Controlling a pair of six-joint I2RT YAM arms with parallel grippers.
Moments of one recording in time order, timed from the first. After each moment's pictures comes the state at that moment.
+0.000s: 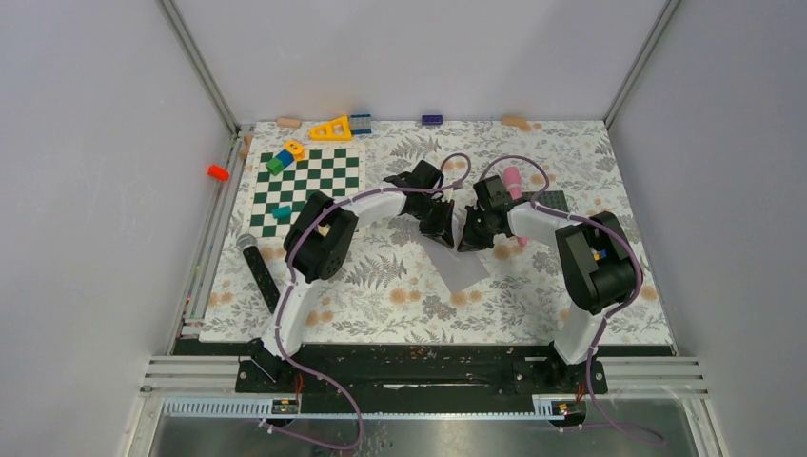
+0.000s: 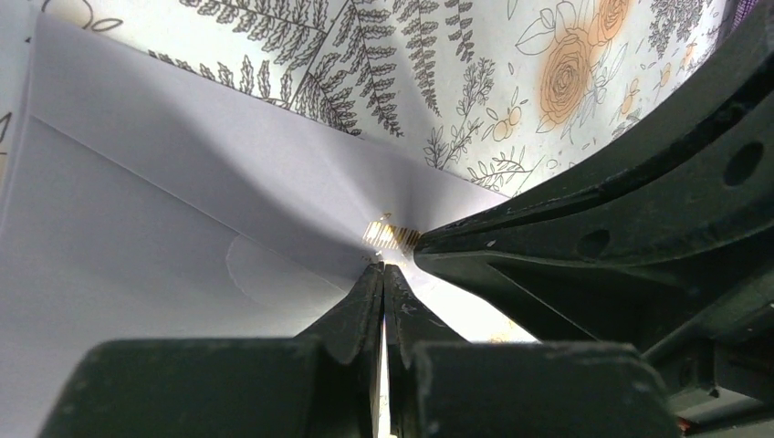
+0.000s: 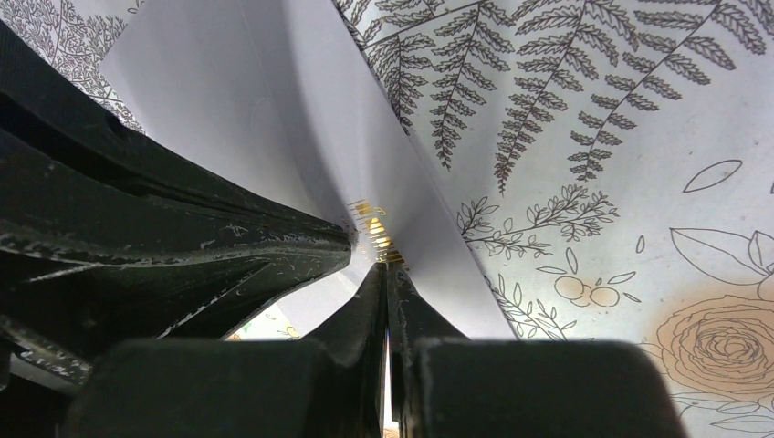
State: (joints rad) left arm -0.67 2.29 1.71 -0.48 0.59 -0.36; right arm 0.39 1.80 1.02 -0.34 -0.20 0.57
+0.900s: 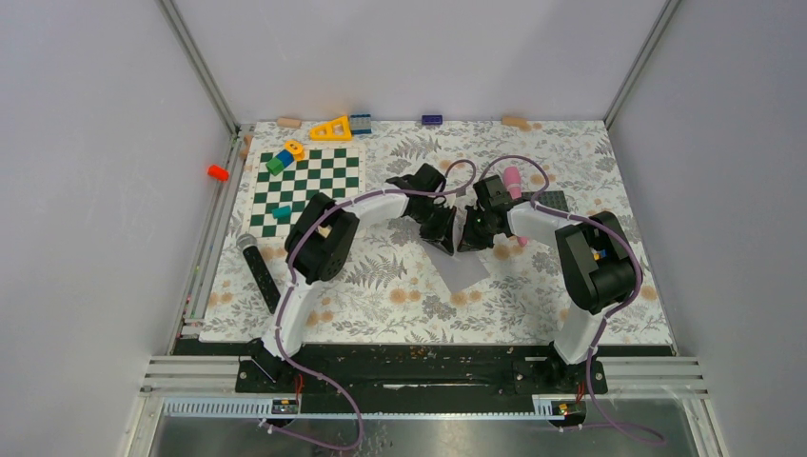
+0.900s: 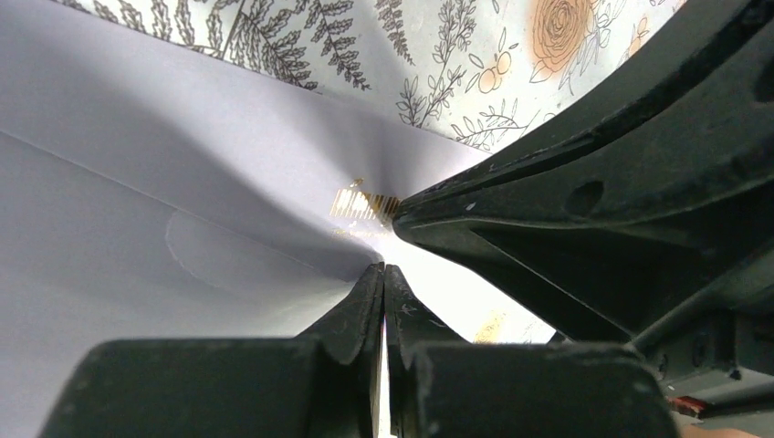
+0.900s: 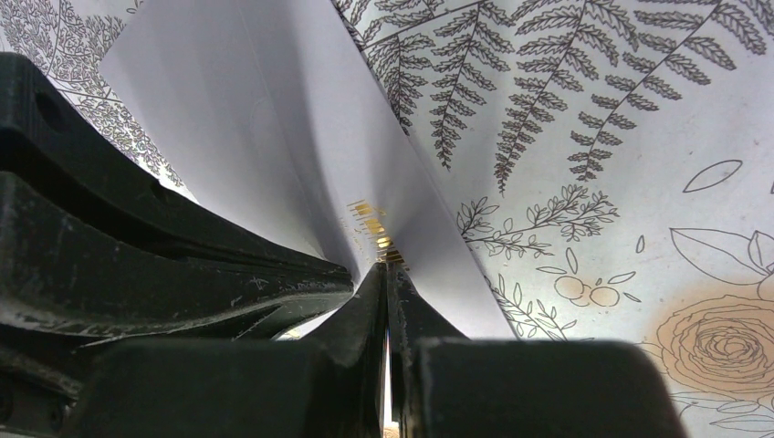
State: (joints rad) left arm -0.68 2.29 1.71 -0.54 0.62 -0.28; right arm 0.39 1.80 1.03 -0.35 -0.20 0.57
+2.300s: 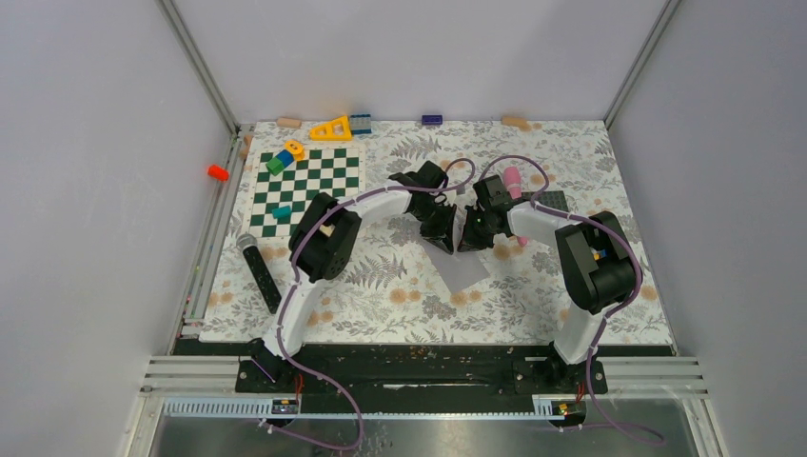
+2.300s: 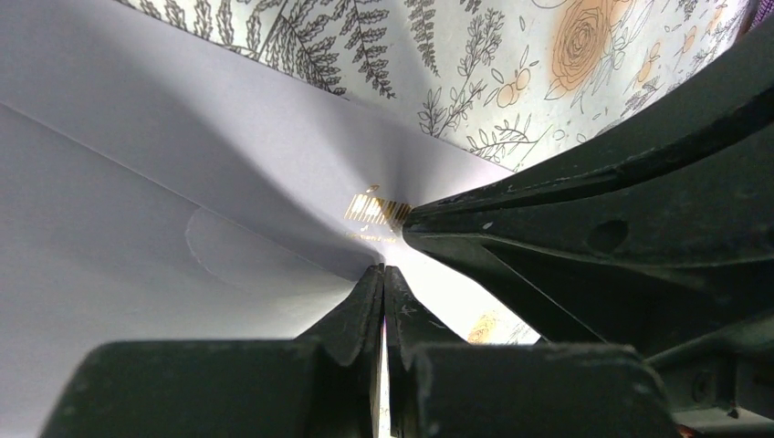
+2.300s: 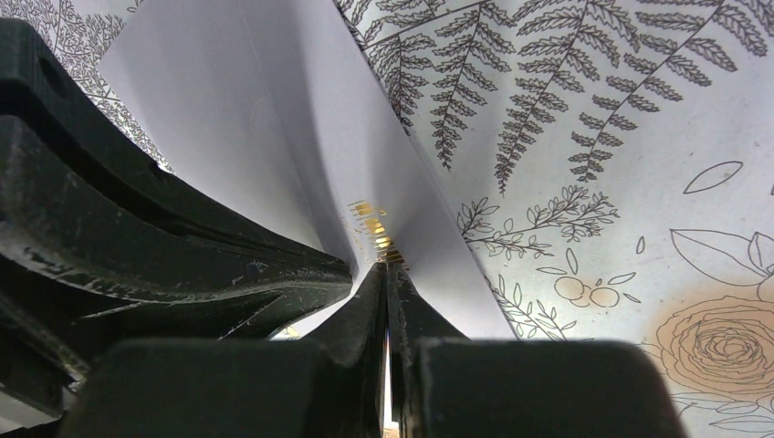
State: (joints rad) left arm -0.68 2.32 1.79 -0.63 0.59 -0.33; right arm 0.39 1.80 1.03 -0.35 -0.20 0.57
